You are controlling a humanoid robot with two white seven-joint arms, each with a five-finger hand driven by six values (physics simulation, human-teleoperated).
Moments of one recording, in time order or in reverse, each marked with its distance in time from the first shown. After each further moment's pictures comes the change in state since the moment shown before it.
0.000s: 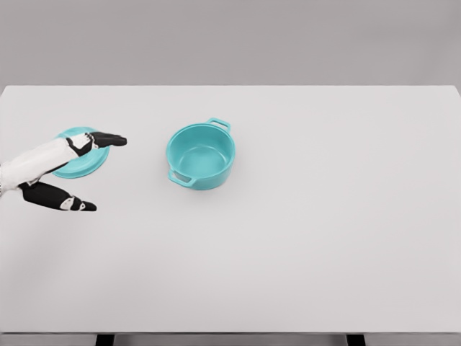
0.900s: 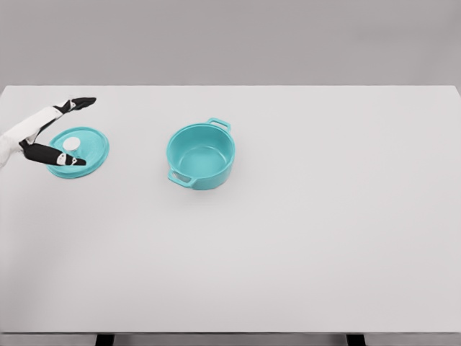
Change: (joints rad) left arm -0.324 -0.220 -0.172 0.584 0.019 0.061 -0.022; right arm 0.003 0.000 -0.001 0.004 -0.001 0.000 0.000
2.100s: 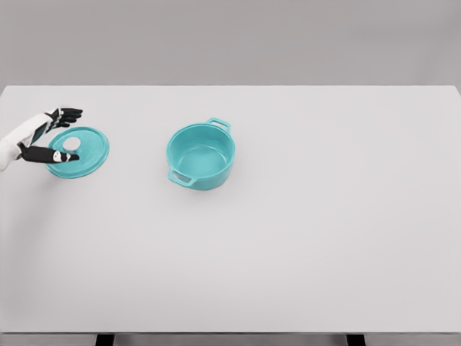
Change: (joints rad) left arm -0.112 -0.104 -0.067 0.328 0.067 0.082 -0.019; right arm 0.000 0.000 0.000 0.000 0.000 0.000 0.000
